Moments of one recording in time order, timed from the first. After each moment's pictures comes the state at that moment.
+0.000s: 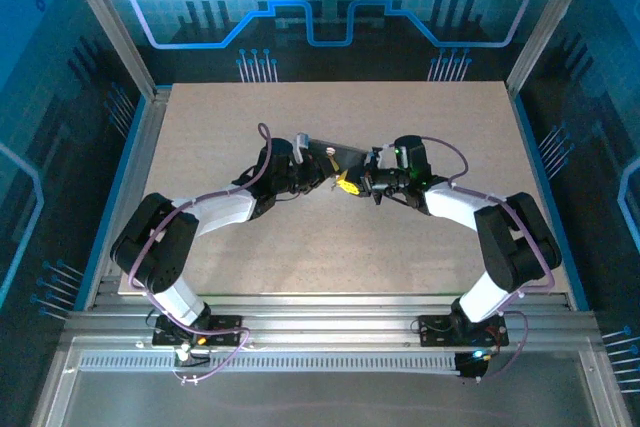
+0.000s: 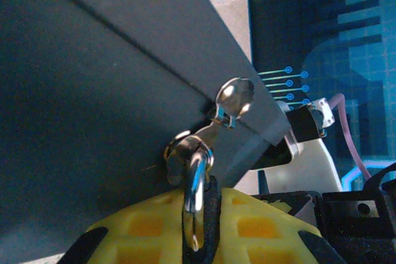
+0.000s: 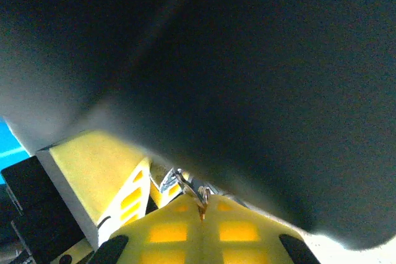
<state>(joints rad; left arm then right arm) -0.52 1.65 0.88 0.35 0.41 -1.10 0.37 1.63 0.83 0.28 -0.85 1.31</state>
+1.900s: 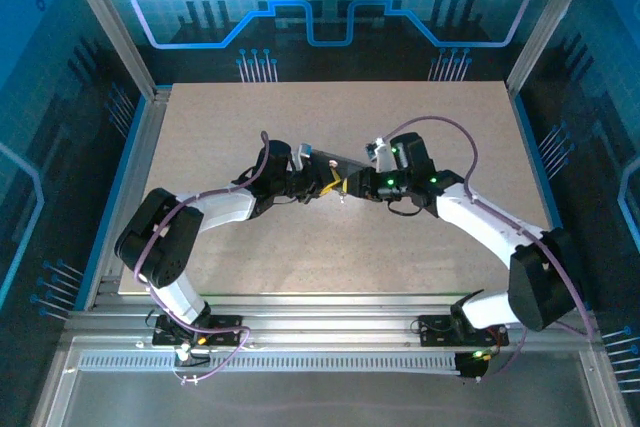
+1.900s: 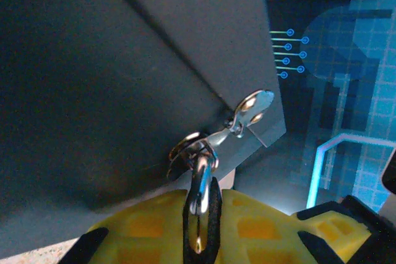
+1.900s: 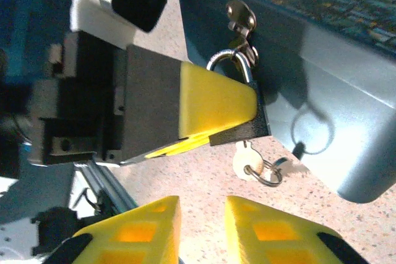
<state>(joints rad) -0.48 1.69 0.87 0.33 0.62 -1.22 0.46 1.40 0.93 -0.28 -0.57 0.60</state>
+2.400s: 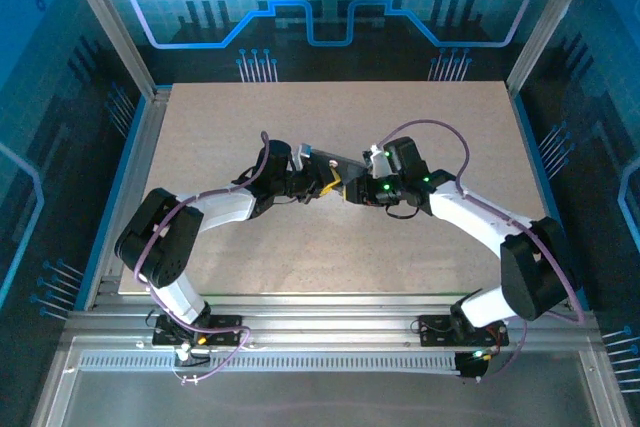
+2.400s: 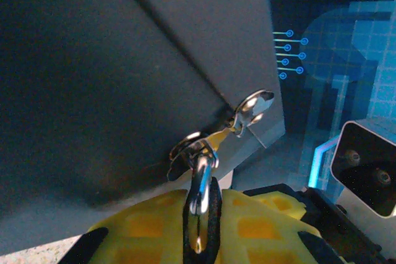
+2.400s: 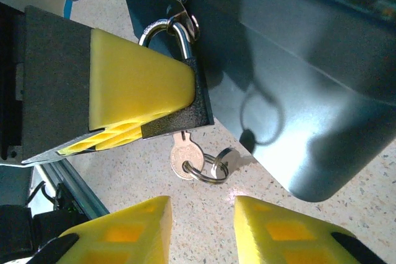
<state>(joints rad) -0.48 1.69 0.87 0.33 0.62 -1.24 0.47 1.46 0.93 -0.32 -0.51 0.53</state>
